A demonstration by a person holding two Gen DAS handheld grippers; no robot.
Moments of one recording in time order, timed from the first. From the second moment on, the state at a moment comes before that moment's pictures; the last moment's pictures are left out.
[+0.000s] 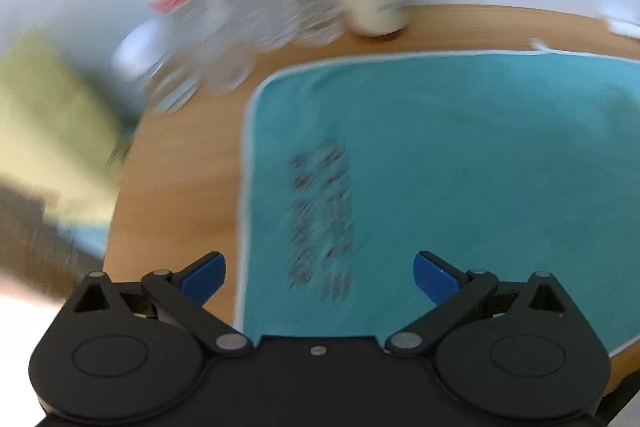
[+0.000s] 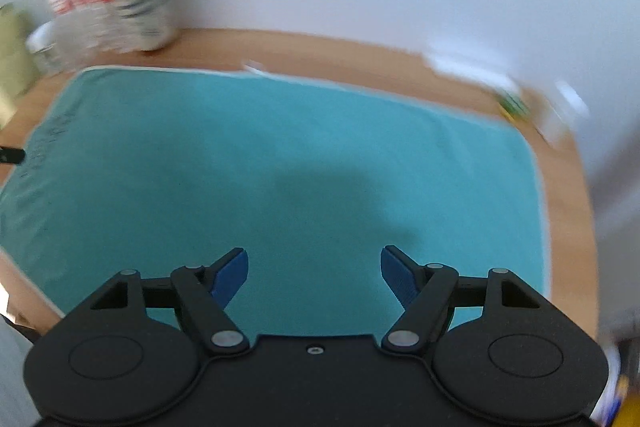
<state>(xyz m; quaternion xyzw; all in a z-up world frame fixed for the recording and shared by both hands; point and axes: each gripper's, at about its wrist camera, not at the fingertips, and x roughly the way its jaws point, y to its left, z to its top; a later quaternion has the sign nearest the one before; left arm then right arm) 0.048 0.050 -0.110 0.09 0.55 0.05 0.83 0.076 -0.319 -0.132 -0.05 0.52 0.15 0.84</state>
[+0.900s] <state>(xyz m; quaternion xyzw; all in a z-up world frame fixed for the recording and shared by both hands) 0.013 0.157 -0.152 -0.15 0.54 0.21 0.80 0.241 -0.020 -0.129 -0.15 0.49 0.40 0.76</state>
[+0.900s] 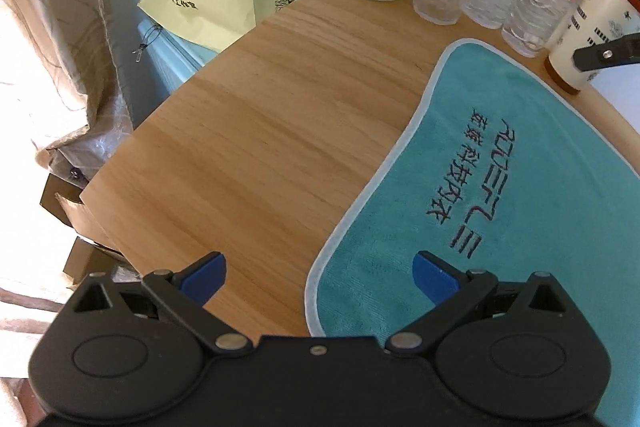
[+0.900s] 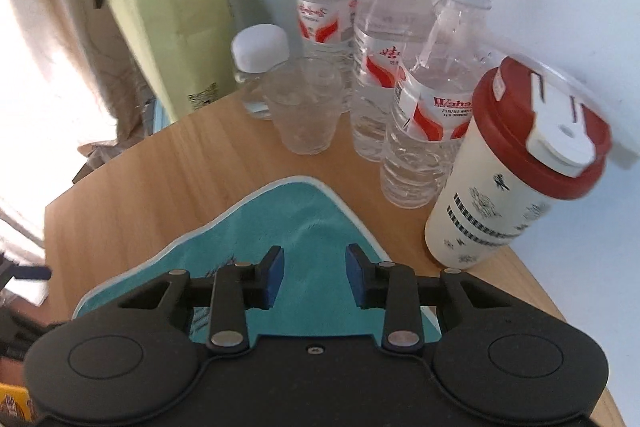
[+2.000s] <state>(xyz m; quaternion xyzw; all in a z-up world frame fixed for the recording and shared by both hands) 0.013 0.166 -0.169 -0.17 0.55 0.19 0.80 0.292 0.068 -0.206 -0.21 0.51 0.44 0.71</state>
